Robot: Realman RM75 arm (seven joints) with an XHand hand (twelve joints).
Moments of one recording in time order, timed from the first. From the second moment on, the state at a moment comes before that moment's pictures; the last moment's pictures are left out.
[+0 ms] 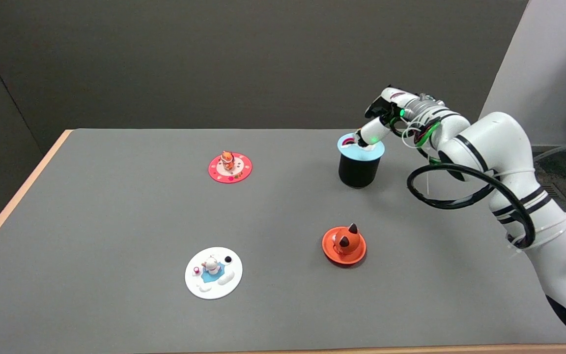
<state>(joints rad) 0.48 -0.98 1.35 -1.63 -0.04 0.91 -2.13</state>
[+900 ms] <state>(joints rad) 0.39 -1.07 1.30 -1.83 -0.12 0.70 -2.13</state>
